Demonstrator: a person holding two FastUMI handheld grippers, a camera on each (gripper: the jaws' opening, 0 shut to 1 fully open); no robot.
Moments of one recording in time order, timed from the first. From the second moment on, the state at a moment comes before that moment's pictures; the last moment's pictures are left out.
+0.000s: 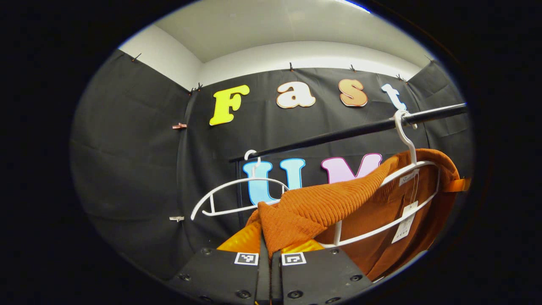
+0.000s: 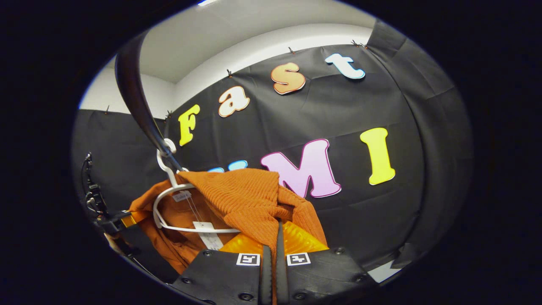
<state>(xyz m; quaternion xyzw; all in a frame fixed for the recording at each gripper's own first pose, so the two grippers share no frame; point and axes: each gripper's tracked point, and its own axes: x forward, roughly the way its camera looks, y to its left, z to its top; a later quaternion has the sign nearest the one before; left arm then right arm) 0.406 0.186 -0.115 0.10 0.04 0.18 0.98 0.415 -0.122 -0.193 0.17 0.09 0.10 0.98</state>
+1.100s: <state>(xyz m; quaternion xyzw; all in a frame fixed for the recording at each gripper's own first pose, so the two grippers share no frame) 0.454 0.206 -0.150 0.08 0.07 0.11 0.99 0.496 -0.166 -0.192 0.17 0.06 0.09 0.98</state>
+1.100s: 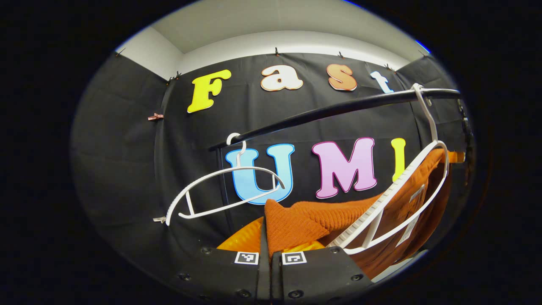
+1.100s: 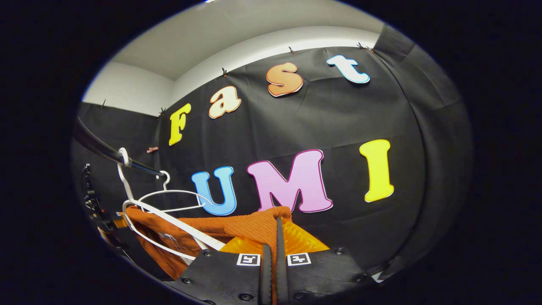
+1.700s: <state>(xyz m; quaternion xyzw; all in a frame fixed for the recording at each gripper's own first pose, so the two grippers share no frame) 0.489 0.200 -0.136 -0.07 0.08 0.00 0.99 0.538 -0.168 -0.185 0.32 0.08 0.15 0.93</state>
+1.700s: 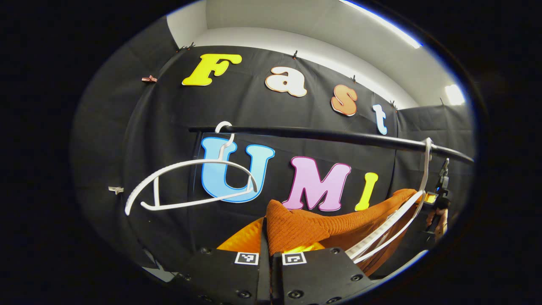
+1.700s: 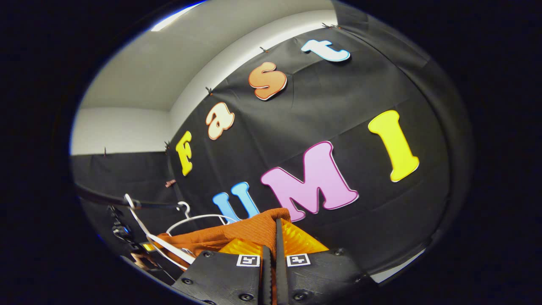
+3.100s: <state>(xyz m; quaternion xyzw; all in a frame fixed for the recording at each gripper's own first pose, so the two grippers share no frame) 0.340 0.121 -0.280 -0.21 0.22 0.01 0.95 0.370 -0.076 -0.338 0.28 0.30 0.17 0.90</state>
